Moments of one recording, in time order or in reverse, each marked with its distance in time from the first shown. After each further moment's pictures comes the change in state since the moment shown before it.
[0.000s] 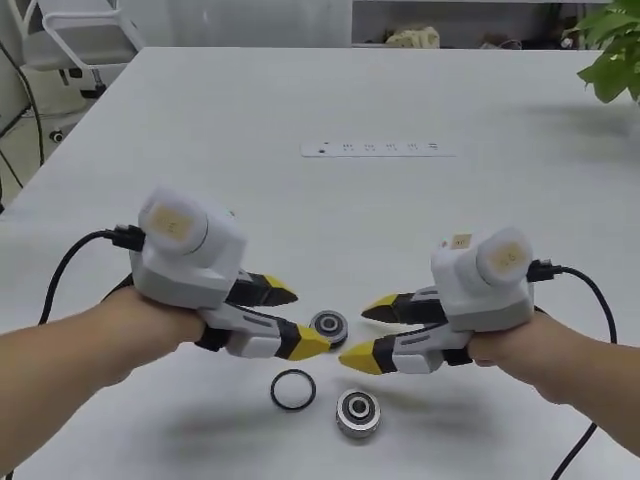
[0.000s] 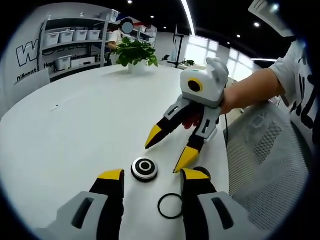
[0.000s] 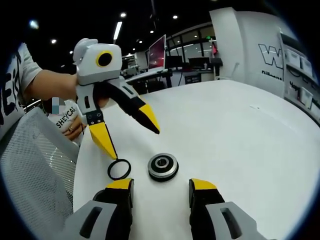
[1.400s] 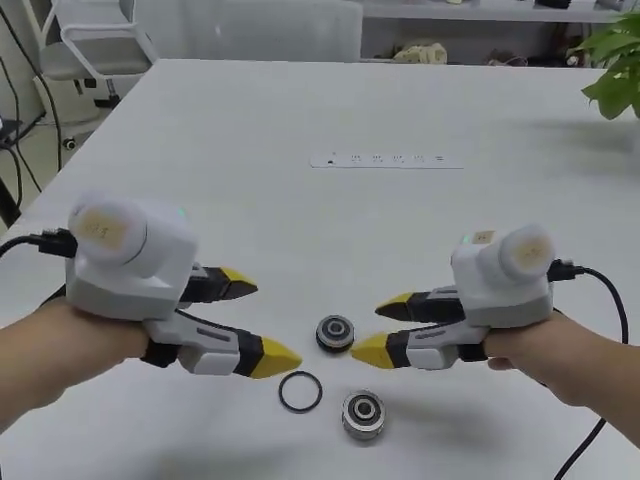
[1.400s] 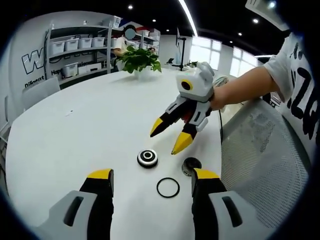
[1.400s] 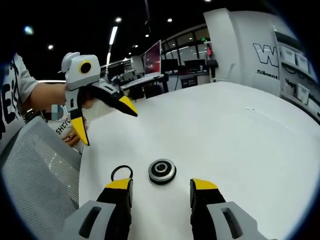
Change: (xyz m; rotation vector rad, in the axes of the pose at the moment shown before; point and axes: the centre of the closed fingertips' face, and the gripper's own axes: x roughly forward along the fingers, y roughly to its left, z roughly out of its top) left arm -0.055 -0.006 -0.002 0.029 -0.025 0.078; right arm -0.012 -0.001 0.011 0.035 -0.030 -0.018
